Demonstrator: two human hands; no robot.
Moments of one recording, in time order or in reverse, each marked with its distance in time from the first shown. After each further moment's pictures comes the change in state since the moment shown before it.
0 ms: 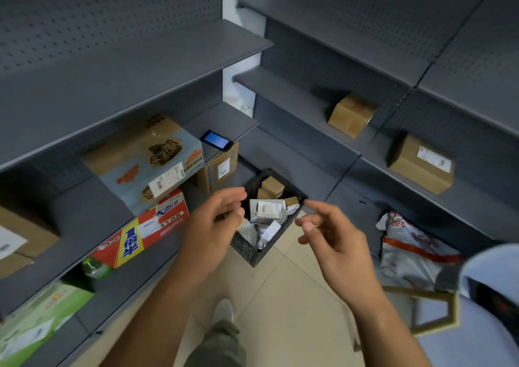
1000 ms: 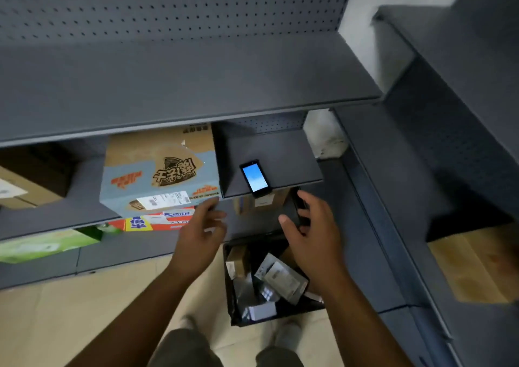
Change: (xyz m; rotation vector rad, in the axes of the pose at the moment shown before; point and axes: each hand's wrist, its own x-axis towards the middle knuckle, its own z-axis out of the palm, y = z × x) left_hand 0.338 -0.104 0.087 0.160 0.709 -0.362; right_hand 0.498 0.152 0.054 -0.105 -0.591 -0.131
